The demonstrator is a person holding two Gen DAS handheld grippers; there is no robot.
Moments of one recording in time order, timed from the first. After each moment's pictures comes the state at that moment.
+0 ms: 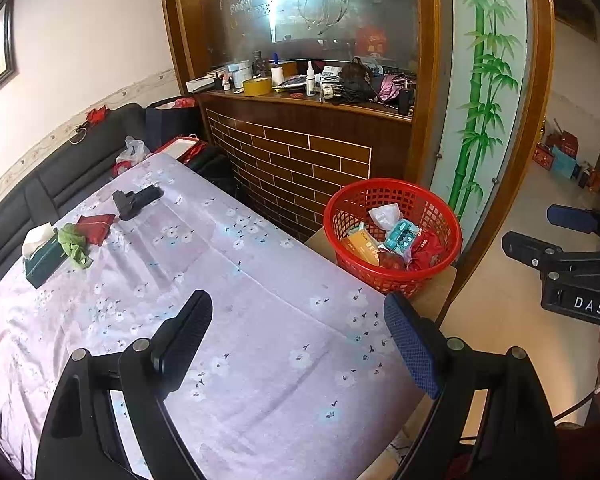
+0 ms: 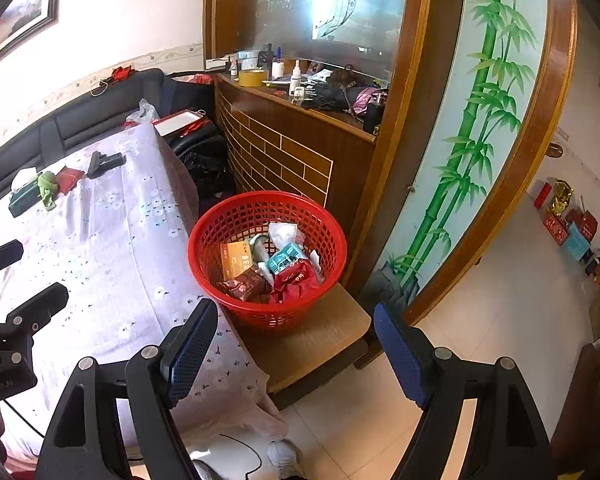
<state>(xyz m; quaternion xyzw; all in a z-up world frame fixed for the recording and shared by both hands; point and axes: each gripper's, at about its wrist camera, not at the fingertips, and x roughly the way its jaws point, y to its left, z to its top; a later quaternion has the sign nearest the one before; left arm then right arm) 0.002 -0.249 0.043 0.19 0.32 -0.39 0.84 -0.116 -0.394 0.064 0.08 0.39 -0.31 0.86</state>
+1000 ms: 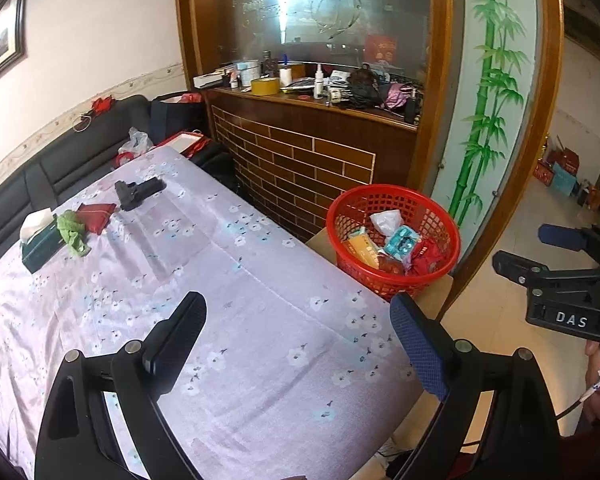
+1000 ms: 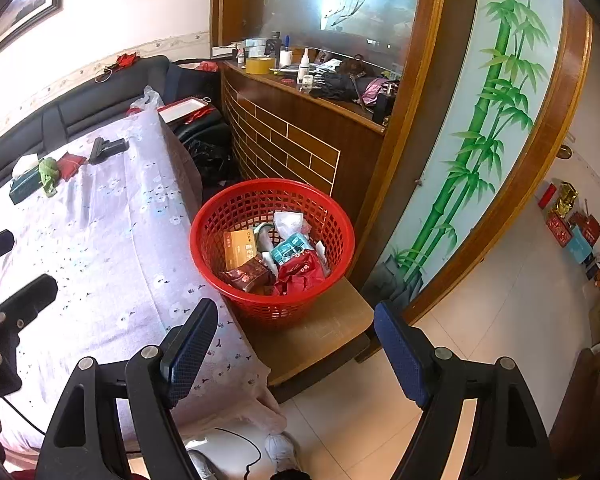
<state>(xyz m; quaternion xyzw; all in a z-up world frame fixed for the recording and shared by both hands) 0.006 -0.238 0.042 0.16 0.32 -0.38 0.85 -0.108 -0.394 0.056 0.08 0.42 -0.30 0.85</state>
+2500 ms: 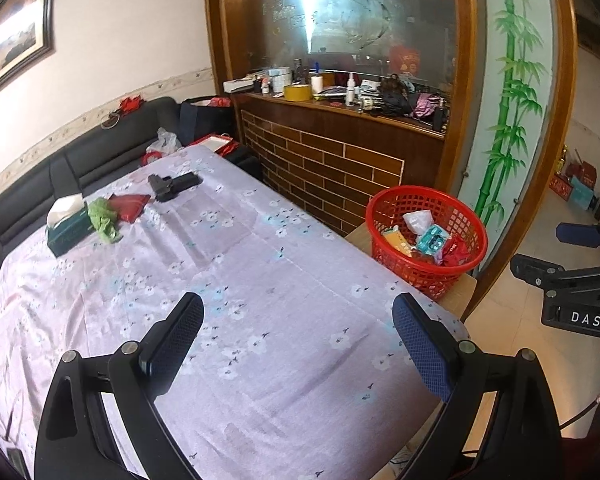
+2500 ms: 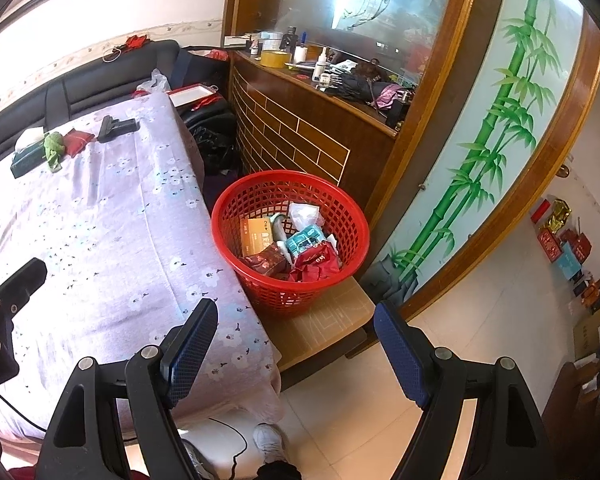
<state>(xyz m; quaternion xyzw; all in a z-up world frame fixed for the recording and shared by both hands) 0.008 -0.196 0.037 0.15 0.31 -0.34 0.87 -0.093 -0.356 0.056 0.04 0.44 -0.30 0.85</state>
